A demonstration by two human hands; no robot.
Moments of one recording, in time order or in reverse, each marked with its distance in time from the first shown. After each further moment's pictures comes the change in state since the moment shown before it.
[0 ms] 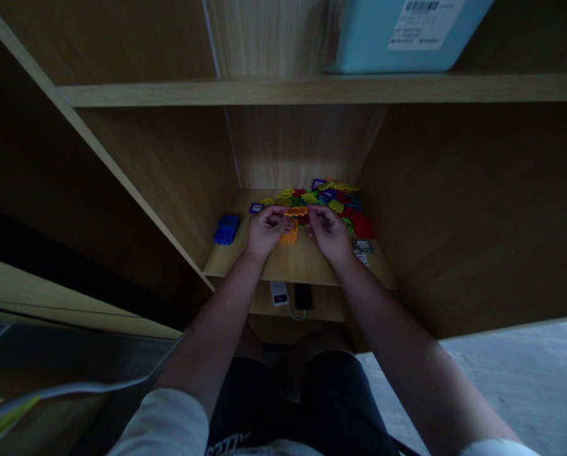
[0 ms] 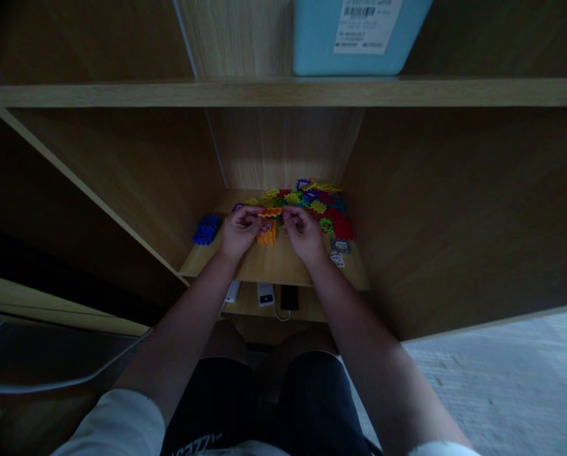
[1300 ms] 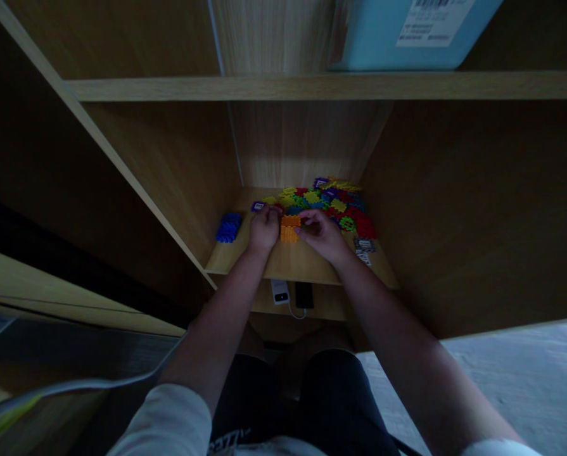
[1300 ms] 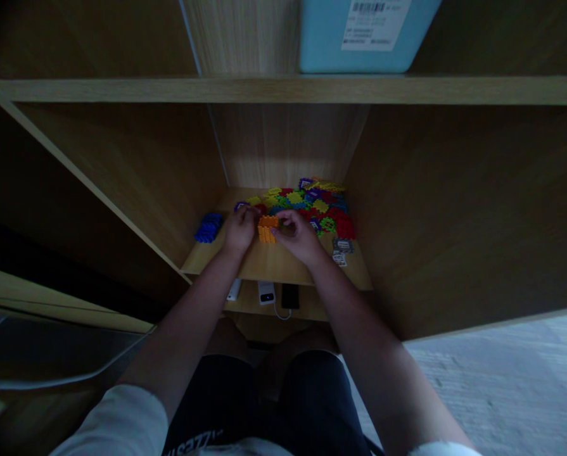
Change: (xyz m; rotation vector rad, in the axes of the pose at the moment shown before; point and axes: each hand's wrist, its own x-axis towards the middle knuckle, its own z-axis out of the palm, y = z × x) left_hand 0.011 0.000 -0.007 0.551 0.179 -0.073; right_hand 0.001 0.015 0.007 -0.159 -0.168 -0.107
